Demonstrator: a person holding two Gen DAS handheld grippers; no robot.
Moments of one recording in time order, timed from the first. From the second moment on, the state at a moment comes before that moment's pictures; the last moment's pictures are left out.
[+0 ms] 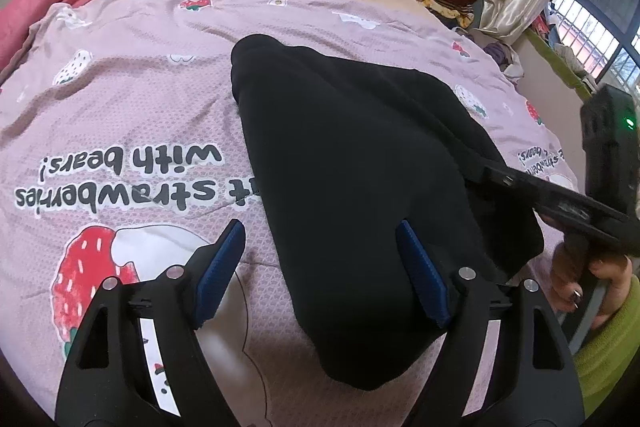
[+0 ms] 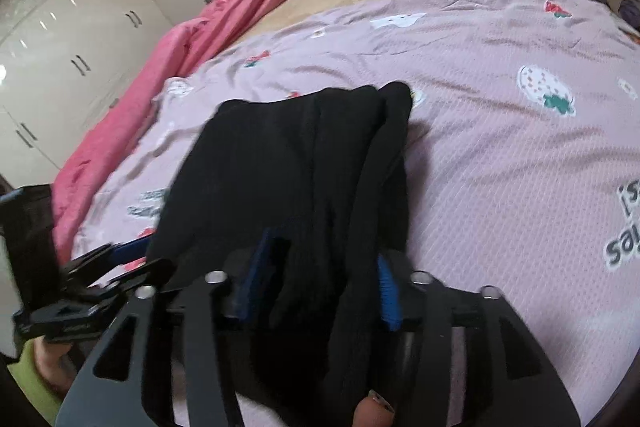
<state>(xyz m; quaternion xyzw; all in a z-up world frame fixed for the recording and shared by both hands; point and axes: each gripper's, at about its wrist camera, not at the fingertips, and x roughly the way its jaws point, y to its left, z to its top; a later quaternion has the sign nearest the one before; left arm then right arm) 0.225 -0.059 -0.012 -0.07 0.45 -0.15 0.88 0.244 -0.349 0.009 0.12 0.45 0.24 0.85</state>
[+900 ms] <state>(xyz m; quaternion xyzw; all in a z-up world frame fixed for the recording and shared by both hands) 0.209 -0.067 -0.008 -0.05 0.46 -0.16 0.88 0.212 -0.351 0.010 0.06 0.44 0.18 0.88</state>
